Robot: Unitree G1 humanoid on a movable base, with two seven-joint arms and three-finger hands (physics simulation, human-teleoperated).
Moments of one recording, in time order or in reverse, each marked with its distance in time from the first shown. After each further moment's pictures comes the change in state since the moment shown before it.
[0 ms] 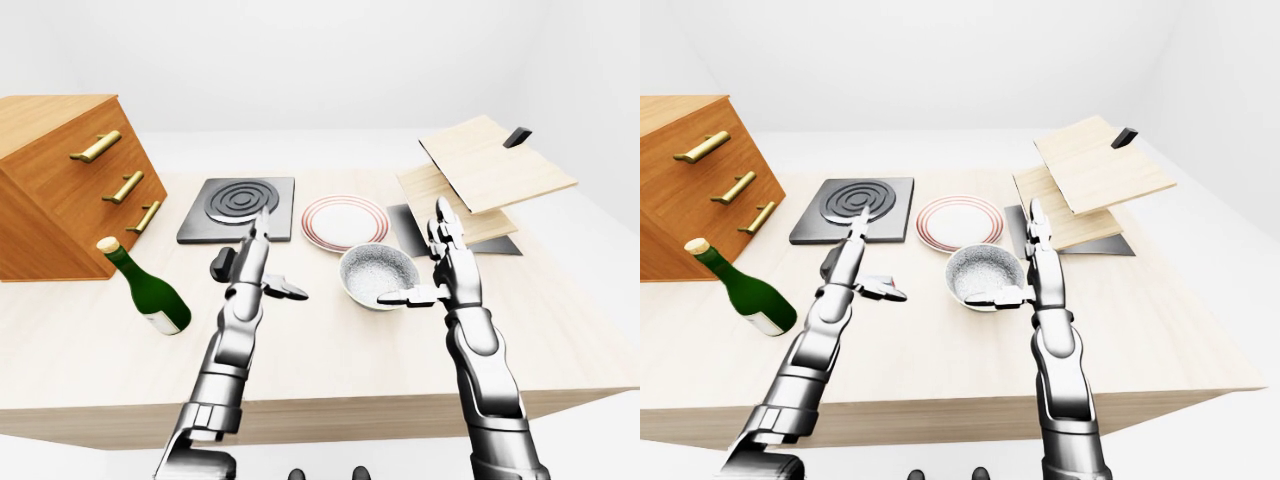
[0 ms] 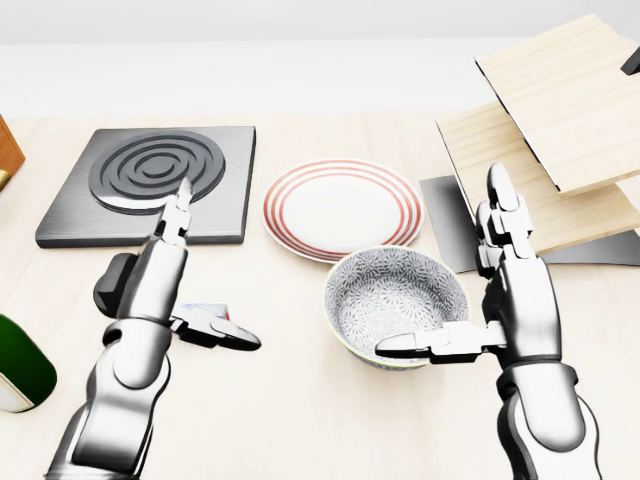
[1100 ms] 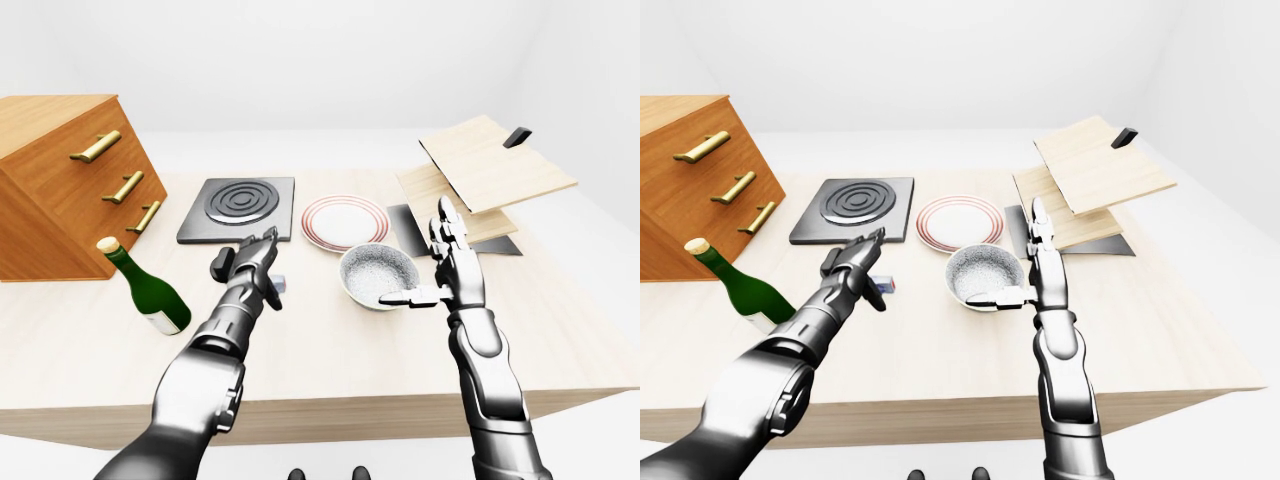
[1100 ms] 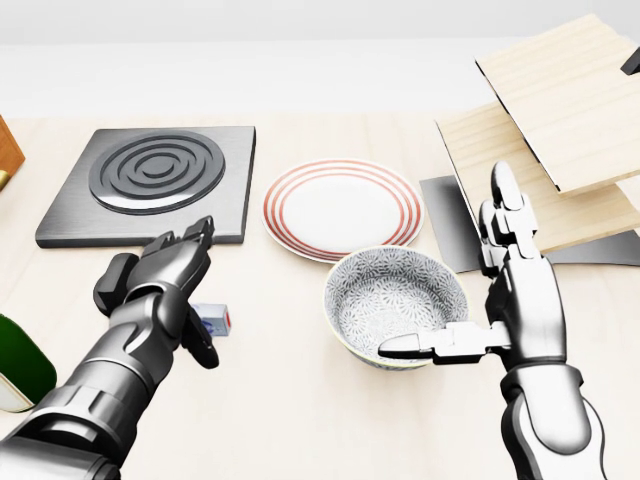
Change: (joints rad) left arm -0.528 0.052 -0.051 0.984 0.460 0.000 0.040; right arm 0.008 -0.002 -0.006 -0.019 0.007 0.000 0.008
